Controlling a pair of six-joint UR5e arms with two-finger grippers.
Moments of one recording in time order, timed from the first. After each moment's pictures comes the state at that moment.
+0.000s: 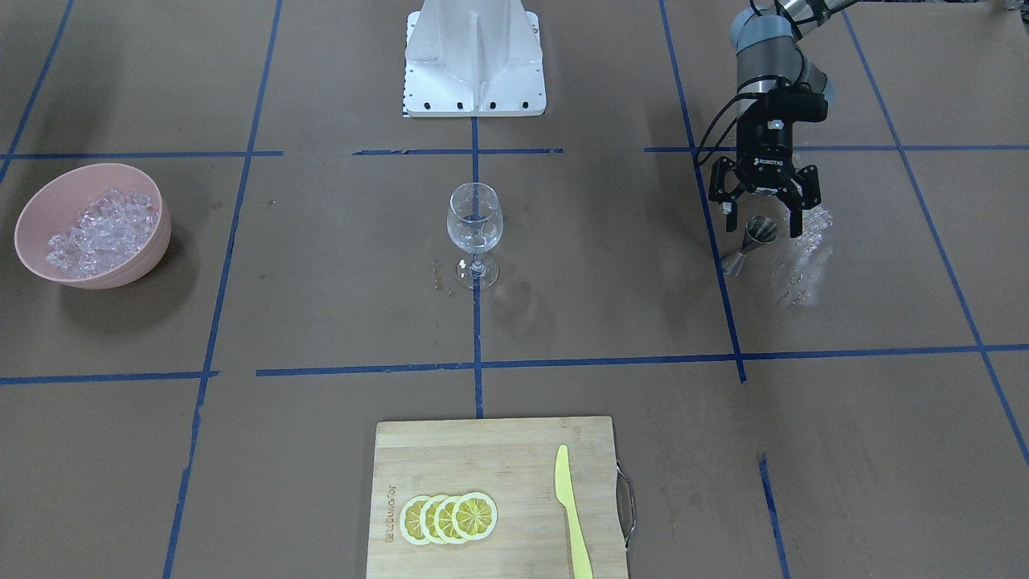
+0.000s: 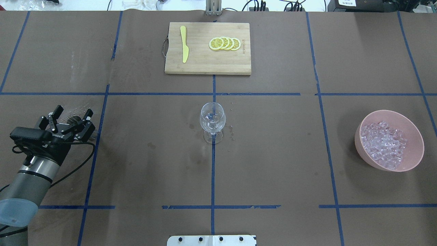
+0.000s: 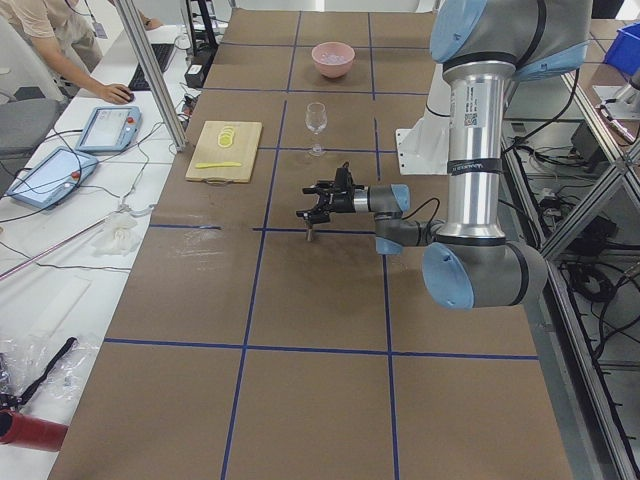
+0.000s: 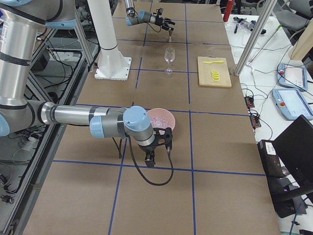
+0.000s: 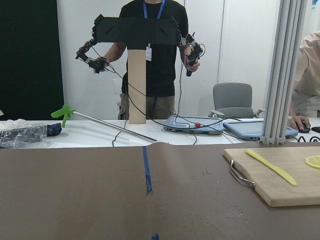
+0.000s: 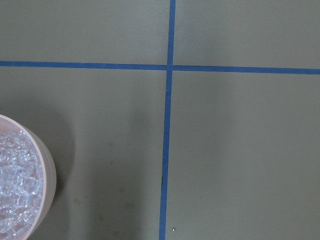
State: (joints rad) left arm -0.30 -1.52 -1.68 -2.94 -0.58 -0.88; right arm 1.67 -1.90 1.90 -1.42 2.39 0.01
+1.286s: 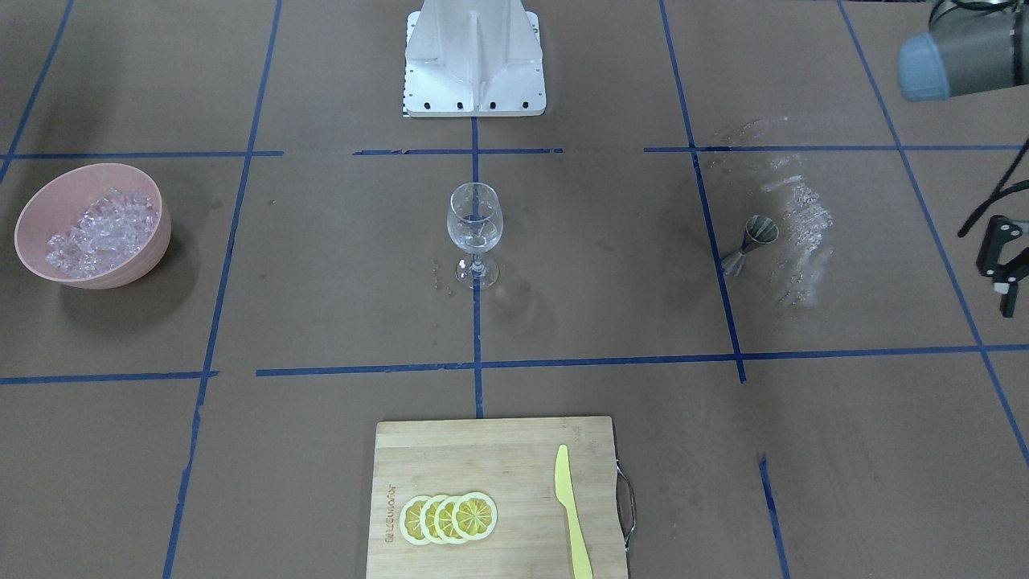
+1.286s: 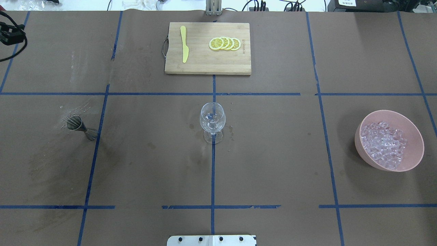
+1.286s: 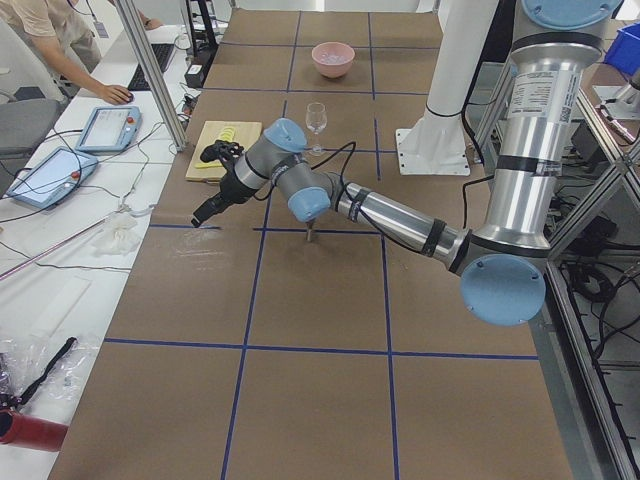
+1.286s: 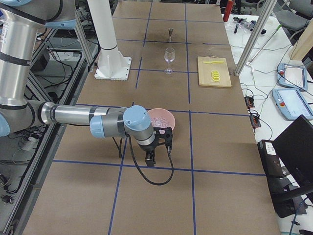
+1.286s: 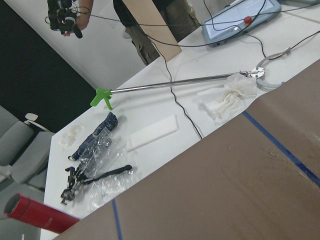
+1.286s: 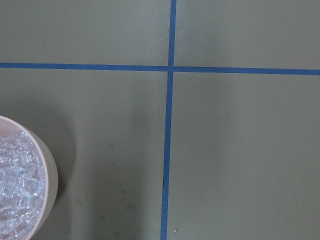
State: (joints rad) left arm -1.30 -1.69 -1.82 -2.08 -1.85 -0.17; right arm 1.67 -1.90 1.91 -1.42 2.39 0.02
